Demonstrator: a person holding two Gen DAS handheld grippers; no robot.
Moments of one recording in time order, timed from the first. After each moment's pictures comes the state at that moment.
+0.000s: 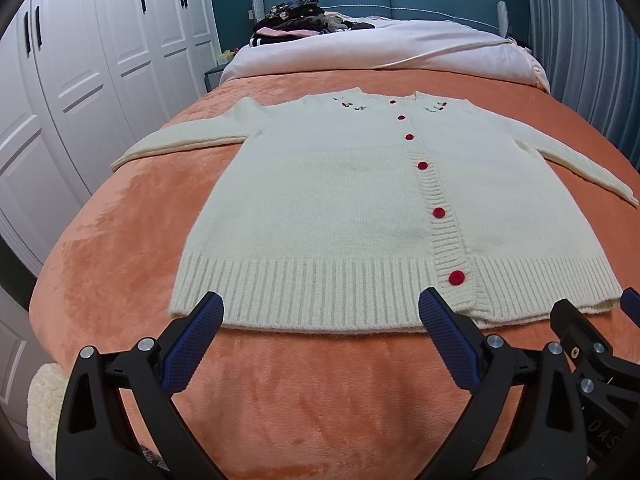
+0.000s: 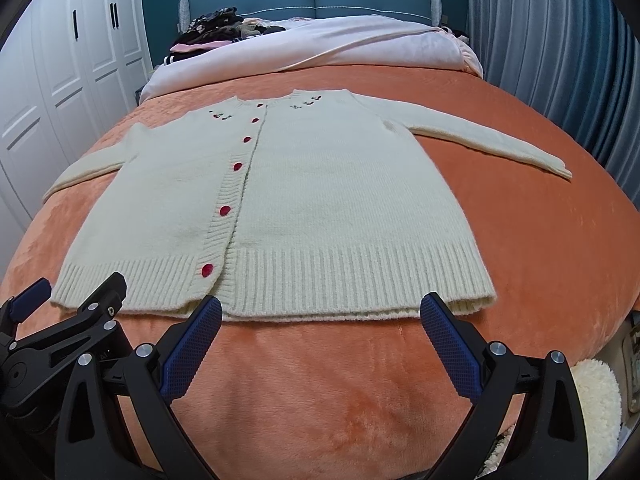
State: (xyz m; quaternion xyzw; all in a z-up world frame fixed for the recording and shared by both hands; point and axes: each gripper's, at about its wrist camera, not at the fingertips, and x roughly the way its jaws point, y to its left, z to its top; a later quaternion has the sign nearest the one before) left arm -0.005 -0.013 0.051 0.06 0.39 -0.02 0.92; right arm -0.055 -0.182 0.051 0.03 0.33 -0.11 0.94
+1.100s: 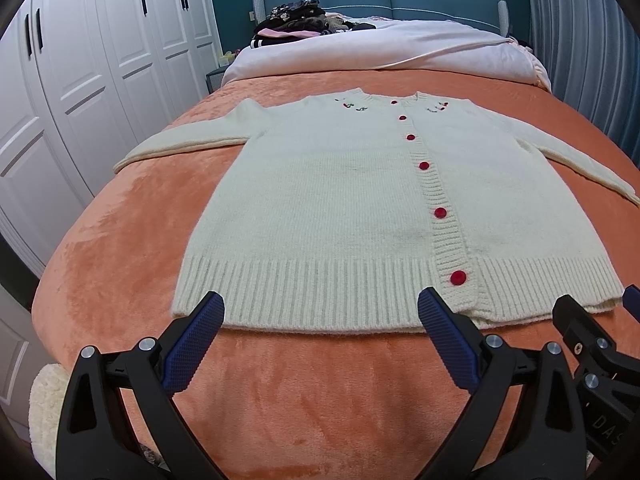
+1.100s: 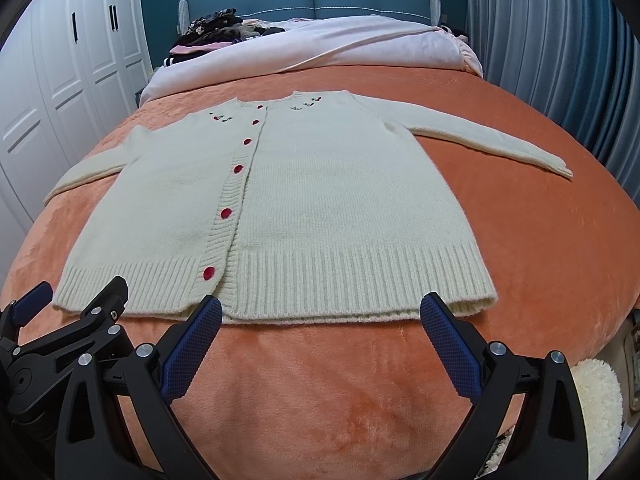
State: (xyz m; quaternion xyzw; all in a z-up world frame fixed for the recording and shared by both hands) left arm -0.006 -0.011 0.051 0.06 0.38 -0.02 0.92; right arm -0.069 -0.177 0.055 0.03 0.33 -0.11 0.94
